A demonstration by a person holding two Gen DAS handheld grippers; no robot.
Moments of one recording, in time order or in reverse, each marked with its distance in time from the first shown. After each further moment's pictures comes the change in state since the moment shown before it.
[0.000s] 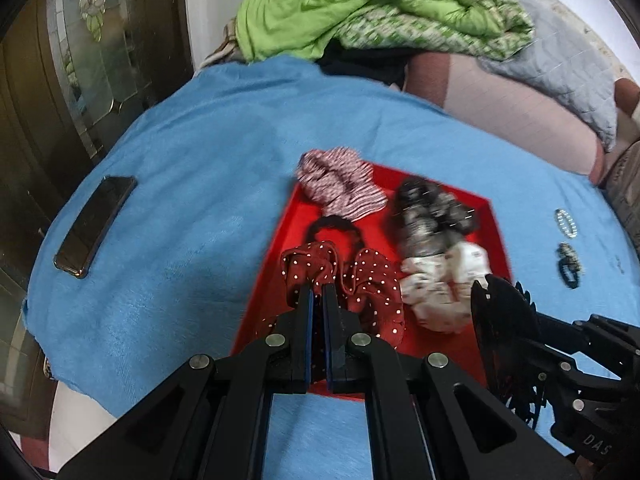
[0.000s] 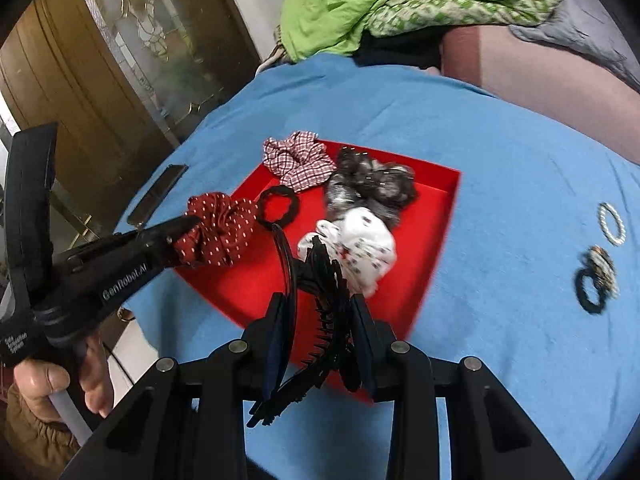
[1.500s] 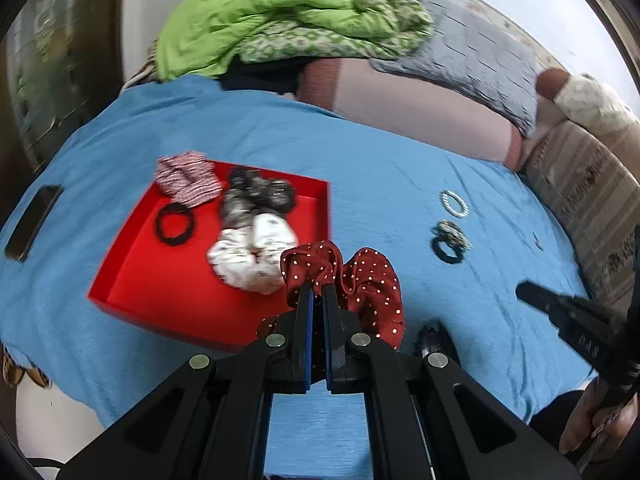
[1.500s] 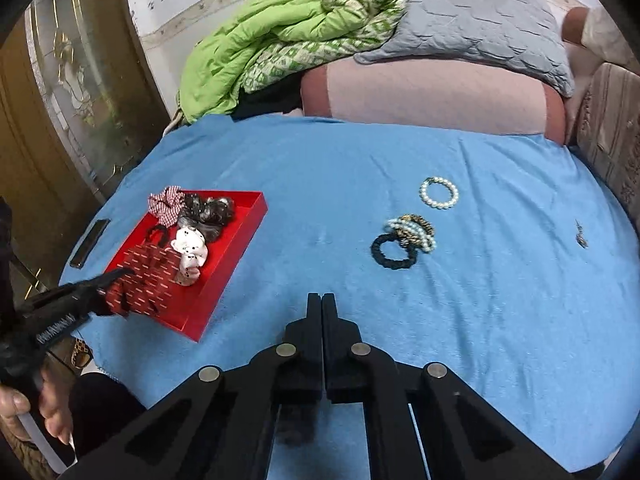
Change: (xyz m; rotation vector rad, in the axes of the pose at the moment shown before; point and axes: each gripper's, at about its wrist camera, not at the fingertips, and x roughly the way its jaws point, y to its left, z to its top) left arm -0.072 -0.119 -0.041 0.046 -0.056 -0.227; right arm -0.139 -0.128 -0.071 0.162 -0.164 -0.248
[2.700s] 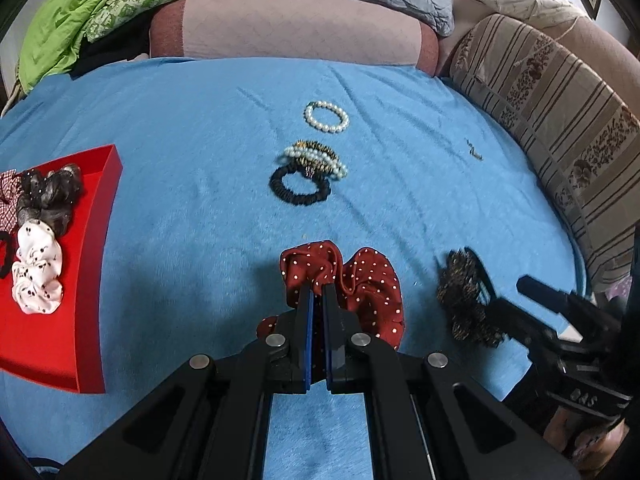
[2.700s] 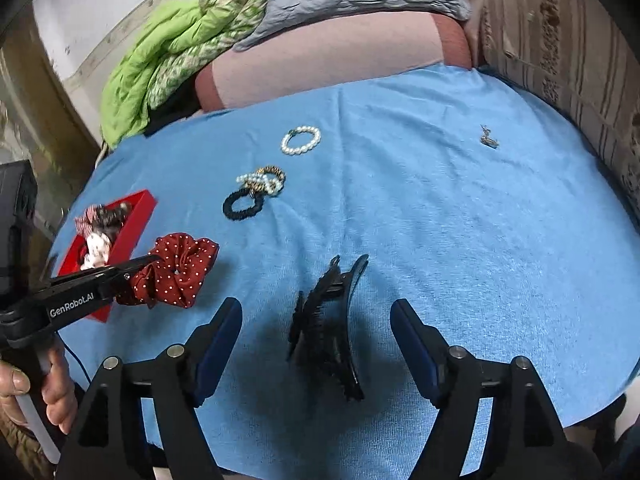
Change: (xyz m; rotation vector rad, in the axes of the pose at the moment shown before) left arm 0.107 -0.175 -0.026 0.256 0.229 -0.197; right arm -0.013 -0.143 -0.065 0.231 0.026 -0.122
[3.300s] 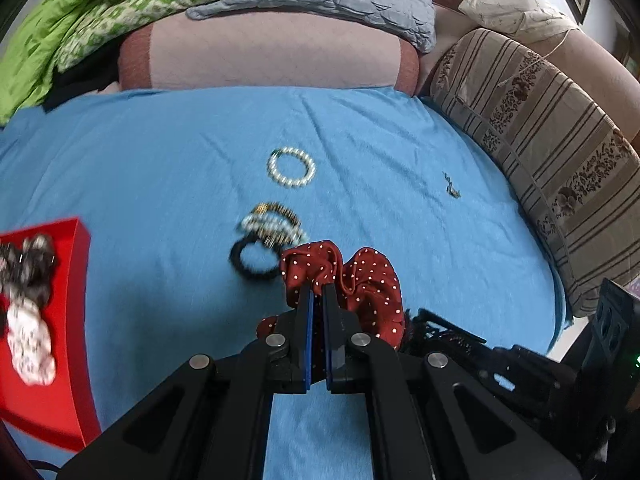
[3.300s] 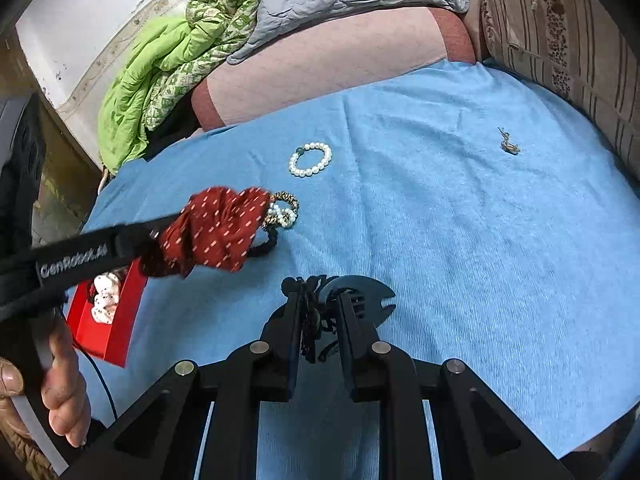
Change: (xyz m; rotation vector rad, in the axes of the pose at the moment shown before) left arm -0.002 -0.023 0.063 0.014 -0.031 -0.064; right arm 0.021 0.005 0.031 0.083 -0.017 0.058
